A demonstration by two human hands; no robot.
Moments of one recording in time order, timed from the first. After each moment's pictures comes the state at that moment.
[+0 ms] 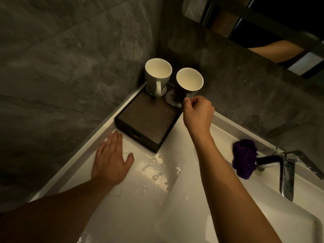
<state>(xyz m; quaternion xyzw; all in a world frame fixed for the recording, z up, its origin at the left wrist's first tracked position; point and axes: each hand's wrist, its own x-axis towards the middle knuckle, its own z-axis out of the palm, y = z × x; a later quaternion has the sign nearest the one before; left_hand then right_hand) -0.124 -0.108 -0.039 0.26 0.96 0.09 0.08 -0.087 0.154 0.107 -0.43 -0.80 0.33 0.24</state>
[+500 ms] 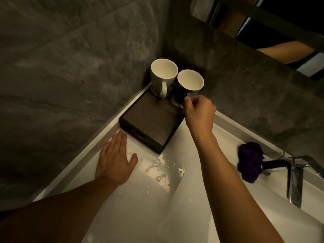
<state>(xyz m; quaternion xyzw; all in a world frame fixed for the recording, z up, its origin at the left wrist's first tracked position) -0.126 -0.109 -0.041 0.27 0.96 0.09 0.09 -0.096 0.151 0.106 -0.41 -0.83 0.30 0.22</state>
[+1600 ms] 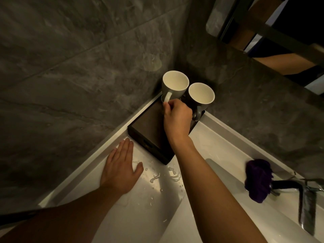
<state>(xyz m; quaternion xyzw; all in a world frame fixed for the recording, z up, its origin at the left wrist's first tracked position) -0.126 -0.110 -0.047 0.27 0.95 0.11 0.08 -0.156 0.094 0.098 -0.32 -0.85 0.35 0.22</state>
